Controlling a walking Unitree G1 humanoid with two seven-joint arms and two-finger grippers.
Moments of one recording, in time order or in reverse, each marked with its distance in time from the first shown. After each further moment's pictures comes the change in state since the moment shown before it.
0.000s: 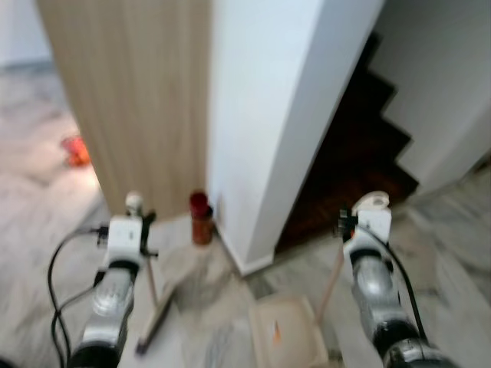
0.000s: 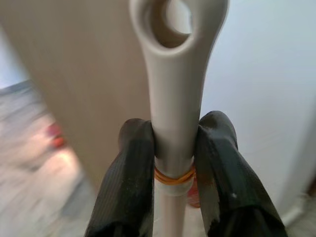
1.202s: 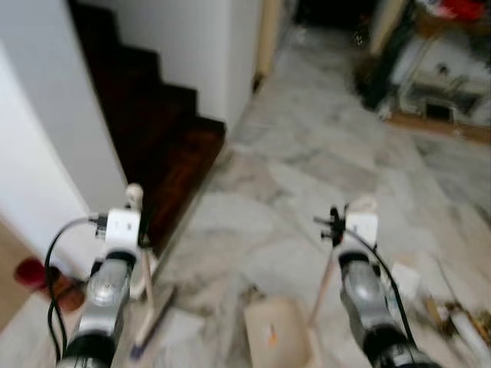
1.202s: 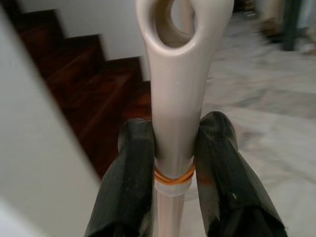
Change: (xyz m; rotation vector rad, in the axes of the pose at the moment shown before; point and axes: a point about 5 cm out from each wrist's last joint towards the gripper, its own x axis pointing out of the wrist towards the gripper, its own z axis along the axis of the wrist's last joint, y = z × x) left arm 0.011 -0.014 0.007 -0.009 -0.010 -0.071; right arm -0.014 0.012 -0.018 -0.003 0.050 -0.012
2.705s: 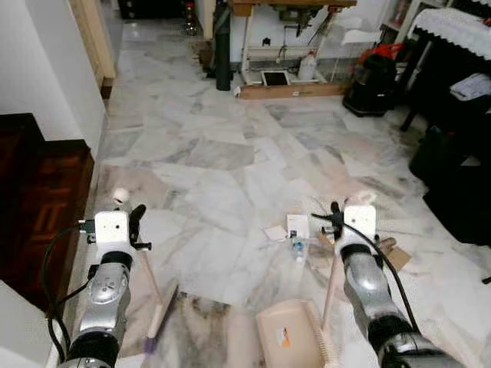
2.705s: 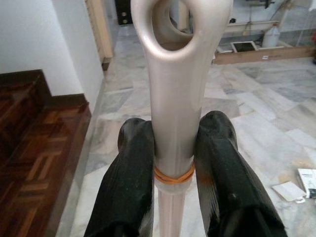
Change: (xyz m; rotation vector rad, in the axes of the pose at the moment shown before) left arm 0.002 0.020 -0.005 -0.109 0.039 0.126; right arm 0.034 0.009 0.045 -0.071 -0.084 0.033
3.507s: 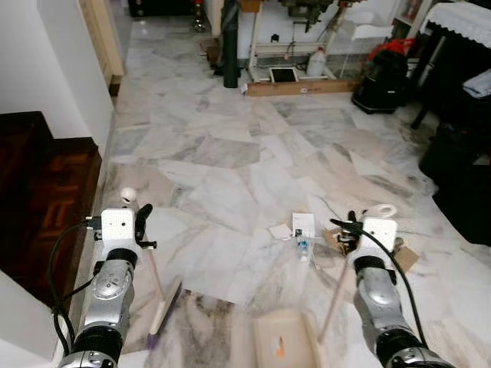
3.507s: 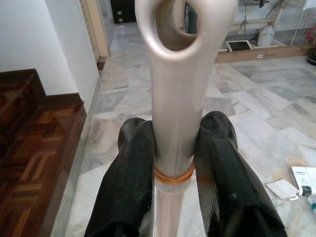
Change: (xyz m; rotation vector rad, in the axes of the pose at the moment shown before) left arm -0.001 -0.004 -0.004 -0.013 0.010 -0.021; right arm -0.035 -0.037 -0.042 0.049 0.069 -0.135
